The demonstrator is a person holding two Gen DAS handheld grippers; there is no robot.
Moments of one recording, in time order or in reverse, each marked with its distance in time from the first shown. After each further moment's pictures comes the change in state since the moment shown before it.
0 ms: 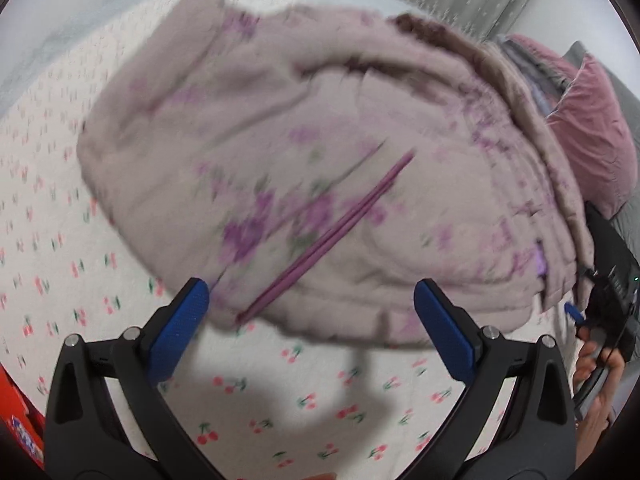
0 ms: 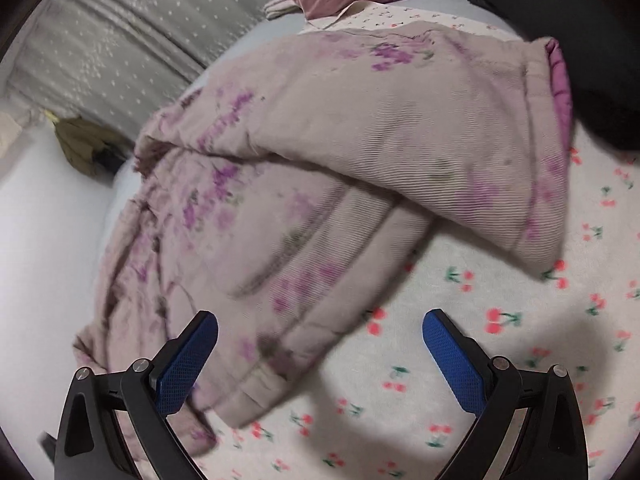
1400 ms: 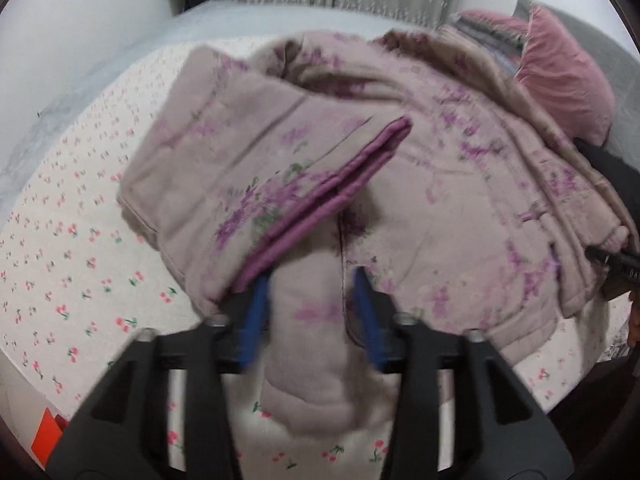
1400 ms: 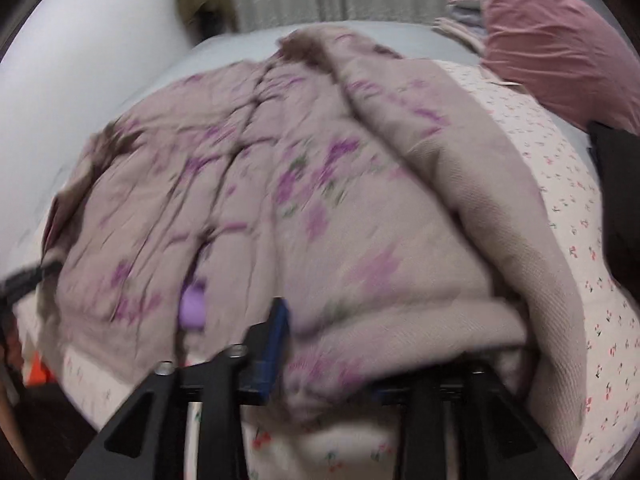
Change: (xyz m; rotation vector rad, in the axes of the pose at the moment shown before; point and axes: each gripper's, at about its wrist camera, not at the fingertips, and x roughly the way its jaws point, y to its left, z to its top) left arm -0.041 0.042 -0.006 0.279 -0.182 -0.001; right arm -0.035 0.115 -0.114 -0.711 0.102 -0.104
